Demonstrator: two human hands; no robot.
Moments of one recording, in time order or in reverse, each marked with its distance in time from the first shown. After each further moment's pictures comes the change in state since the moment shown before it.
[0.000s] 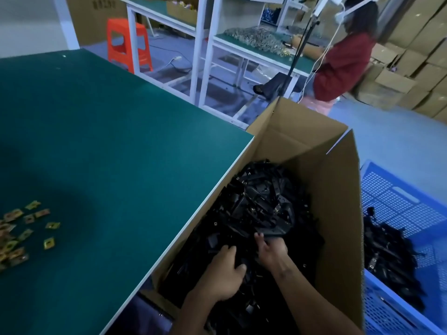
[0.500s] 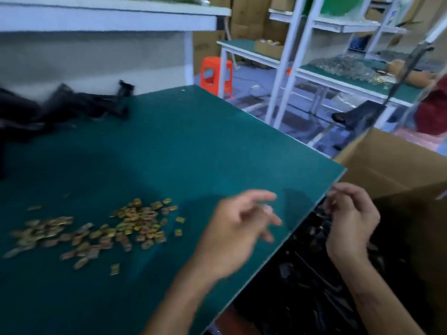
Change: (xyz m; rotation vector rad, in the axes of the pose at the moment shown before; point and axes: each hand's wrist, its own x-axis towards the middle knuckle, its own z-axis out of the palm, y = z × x) left_hand -0.122 0.061 -0.165 -0.487 0.581 0.388; right_hand -0.146 -0.170 0.053 0.762 -0.101 -0.870
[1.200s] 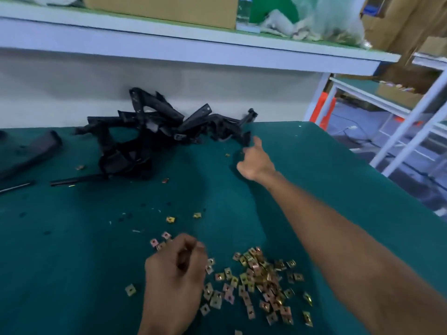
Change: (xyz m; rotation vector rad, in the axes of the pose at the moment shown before) left_hand -0.092 -0.034 -0.232 0.375 1.003 0.017; right_hand -0.070 0.116 0.474 -1.082 -1.227 -0.285
